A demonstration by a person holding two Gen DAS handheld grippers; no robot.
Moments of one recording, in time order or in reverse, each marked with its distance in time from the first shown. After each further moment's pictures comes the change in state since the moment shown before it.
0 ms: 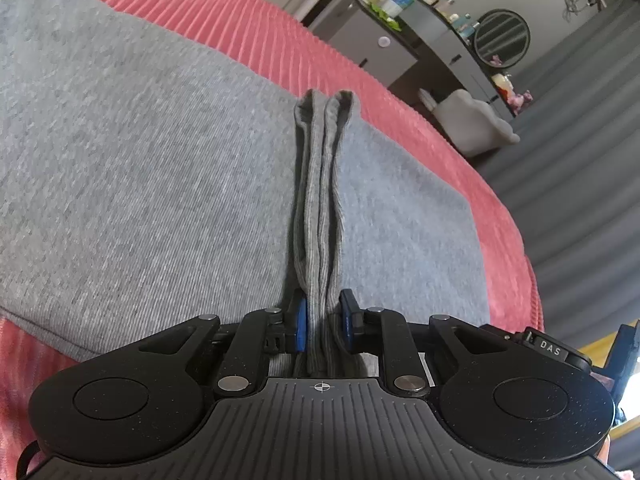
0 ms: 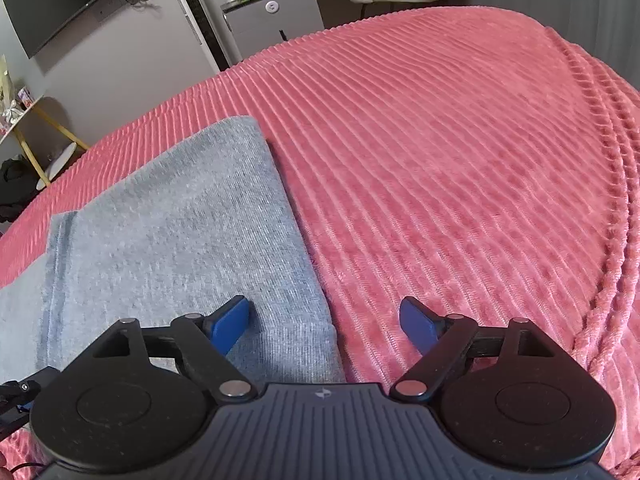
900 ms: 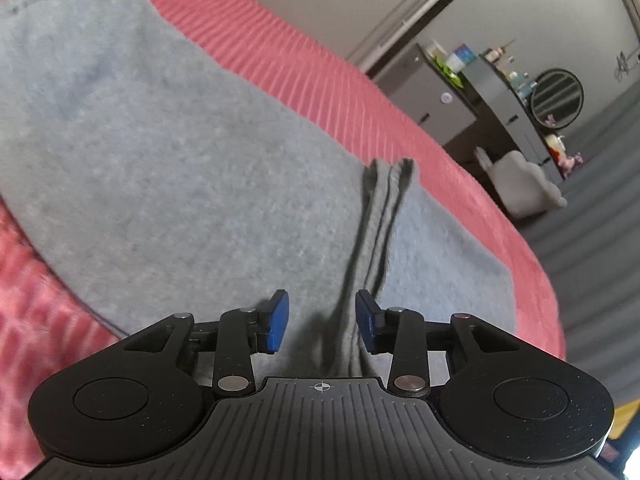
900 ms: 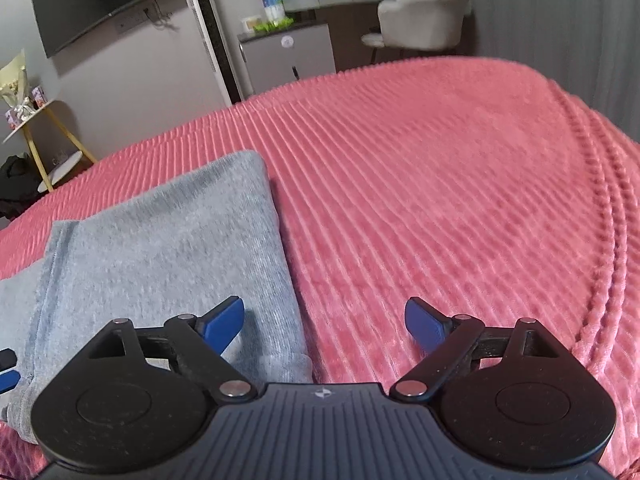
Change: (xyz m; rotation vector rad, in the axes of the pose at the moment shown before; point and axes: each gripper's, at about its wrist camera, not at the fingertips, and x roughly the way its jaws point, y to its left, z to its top) left arm -0.046 0.017 0.017 -0.120 -0.130 0.169; right arm -0.018 0.014 -0.007 -0.091 -0.154 -0.017
